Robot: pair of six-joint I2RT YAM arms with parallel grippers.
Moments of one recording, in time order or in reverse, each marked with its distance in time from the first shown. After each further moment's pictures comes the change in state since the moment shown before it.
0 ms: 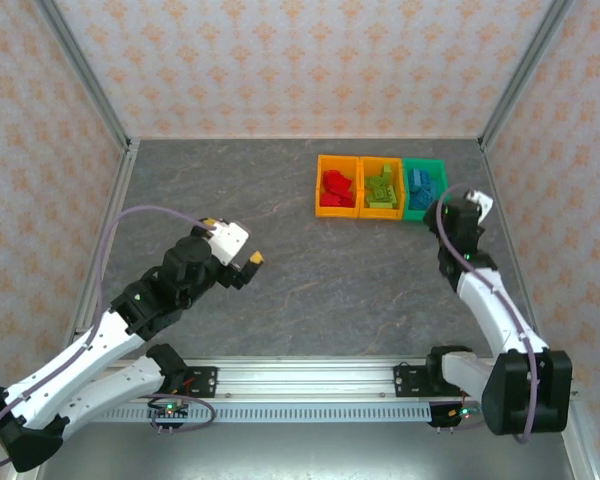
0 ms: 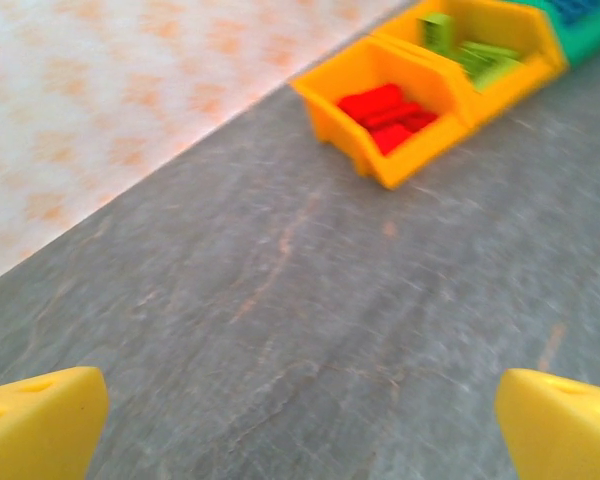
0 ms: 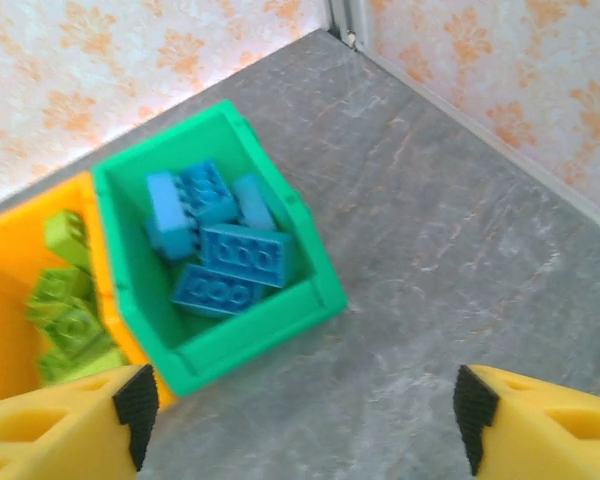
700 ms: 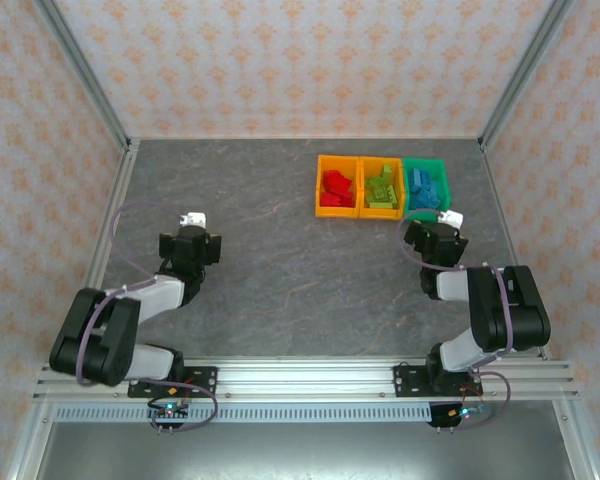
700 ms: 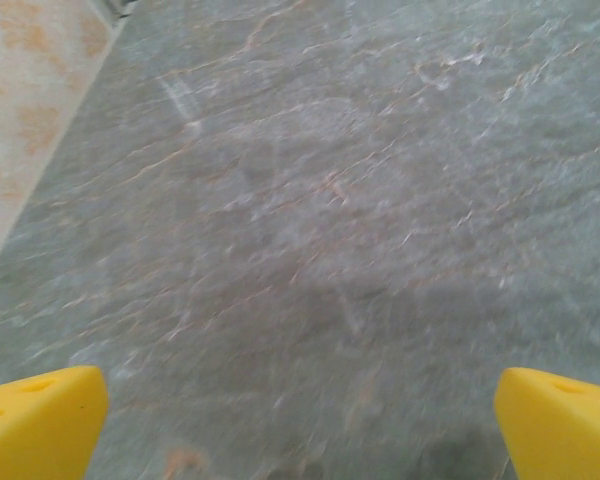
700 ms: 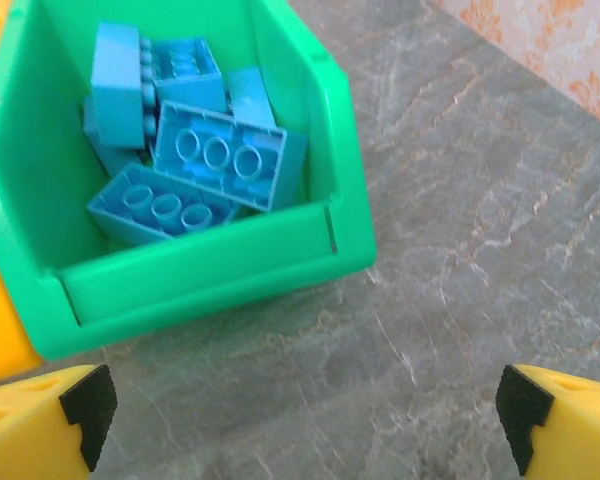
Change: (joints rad) left arm 0.550 0.654 -0.325 0.841 -0.086 -0.130; right arm 0.001 0.454 -0.211 0.741 -0.047 -0.217
